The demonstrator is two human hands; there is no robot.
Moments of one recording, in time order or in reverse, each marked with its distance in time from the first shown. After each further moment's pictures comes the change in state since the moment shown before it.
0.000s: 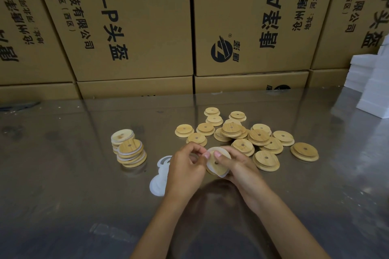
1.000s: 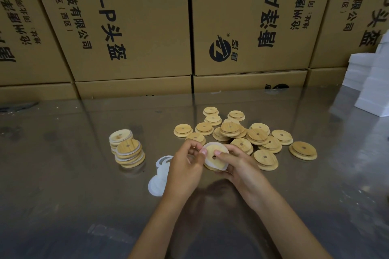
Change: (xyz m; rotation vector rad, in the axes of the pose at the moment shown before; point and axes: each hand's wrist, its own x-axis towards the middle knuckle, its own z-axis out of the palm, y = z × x) left_hand -0.001 0.001 0.001 -0.193 -0.047 -0.063; right_hand 0.003 -0.004 -0.005 0.189 0.035 0.090
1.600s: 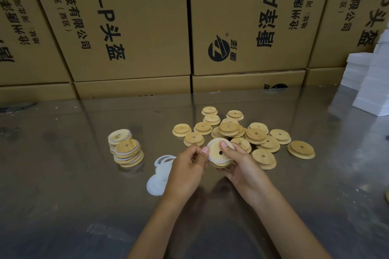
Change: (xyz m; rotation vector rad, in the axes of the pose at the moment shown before) left_hand -0.003 0.003 0.002 0.067 -0.093 -0.059; right_hand 0.001 -0.003 -0.004 0.136 -0.031 0.017
